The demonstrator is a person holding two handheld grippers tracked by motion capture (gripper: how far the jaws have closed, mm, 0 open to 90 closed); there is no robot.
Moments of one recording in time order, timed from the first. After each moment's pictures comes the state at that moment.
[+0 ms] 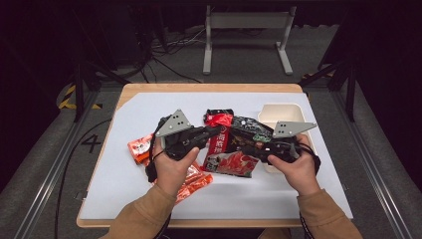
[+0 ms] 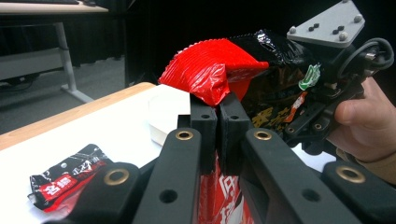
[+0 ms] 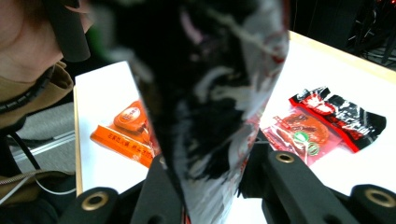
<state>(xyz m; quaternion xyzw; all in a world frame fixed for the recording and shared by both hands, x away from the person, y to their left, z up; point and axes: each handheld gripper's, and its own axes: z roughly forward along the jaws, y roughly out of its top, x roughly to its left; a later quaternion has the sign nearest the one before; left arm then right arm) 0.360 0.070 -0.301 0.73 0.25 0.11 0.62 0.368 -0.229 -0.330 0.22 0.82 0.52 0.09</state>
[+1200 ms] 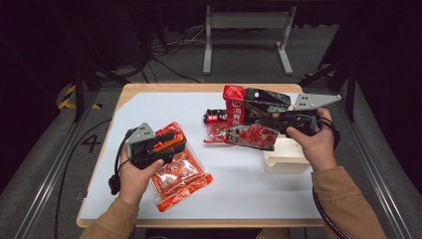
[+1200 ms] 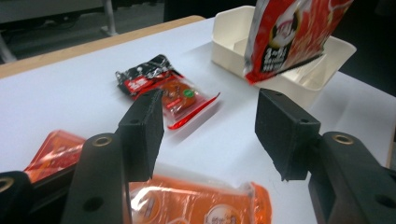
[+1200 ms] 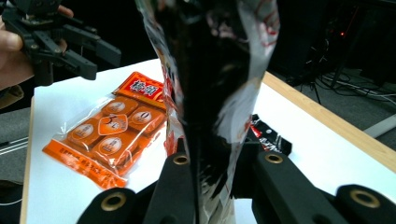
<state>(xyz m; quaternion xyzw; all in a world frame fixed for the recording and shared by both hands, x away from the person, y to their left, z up) 0.369 0.159 -0.356 0.77 0.33 0.12 0.53 0.406 -0.270 -0.283 0.22 0.81 0.52 0.16</state>
